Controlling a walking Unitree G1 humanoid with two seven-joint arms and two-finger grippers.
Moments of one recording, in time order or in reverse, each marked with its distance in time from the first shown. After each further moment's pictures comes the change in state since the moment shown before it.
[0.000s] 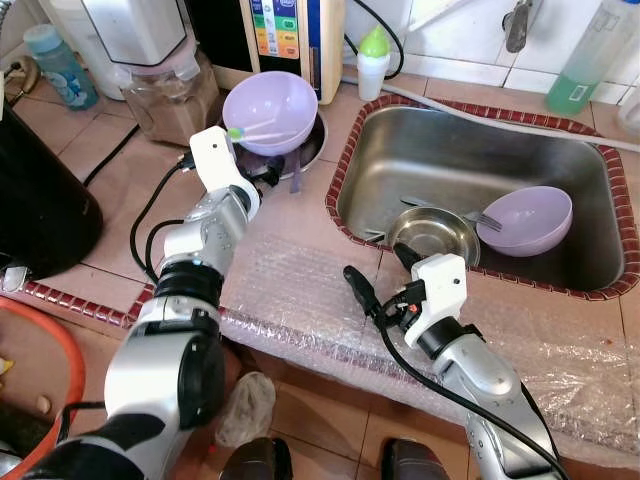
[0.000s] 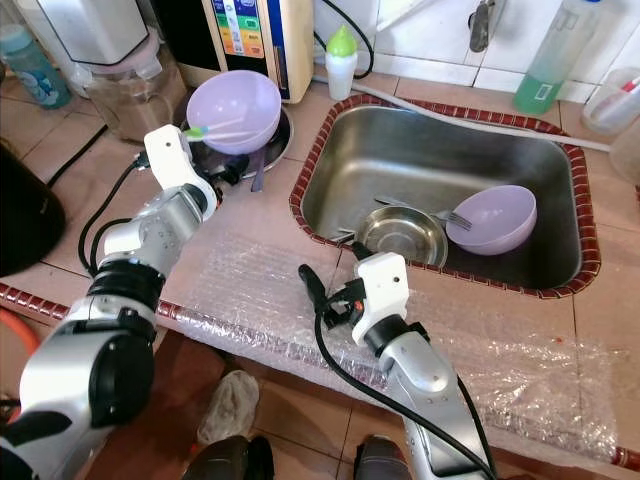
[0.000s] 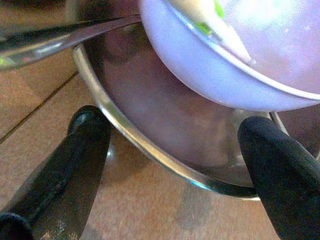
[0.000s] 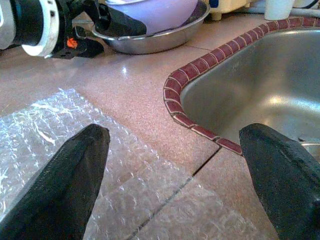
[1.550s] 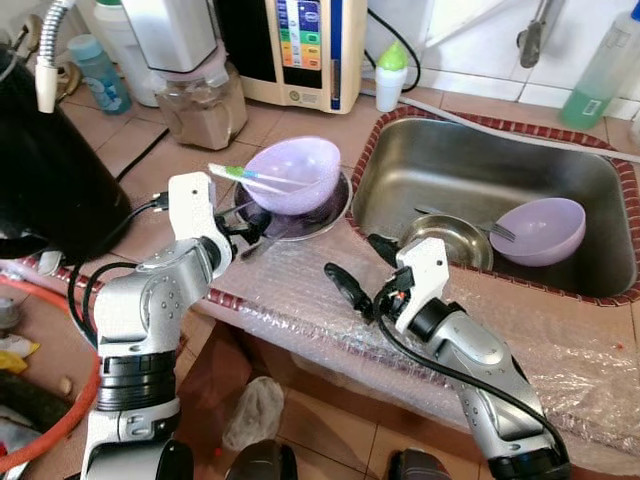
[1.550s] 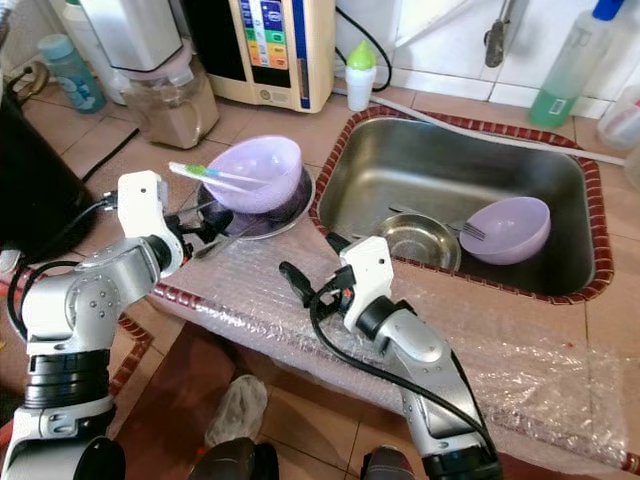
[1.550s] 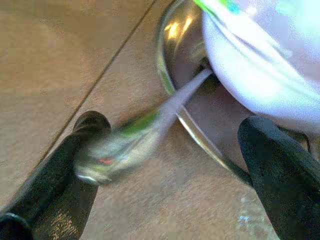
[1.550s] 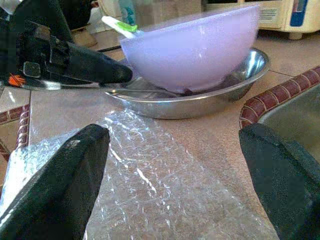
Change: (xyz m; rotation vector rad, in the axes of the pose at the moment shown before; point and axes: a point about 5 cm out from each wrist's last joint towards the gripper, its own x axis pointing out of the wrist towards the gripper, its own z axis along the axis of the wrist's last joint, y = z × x) left arm -0.079 0.025 -0.018 0.156 0.153 -0.001; right arm 0.020 -0.005 0.002 0.015 0.004 0.193
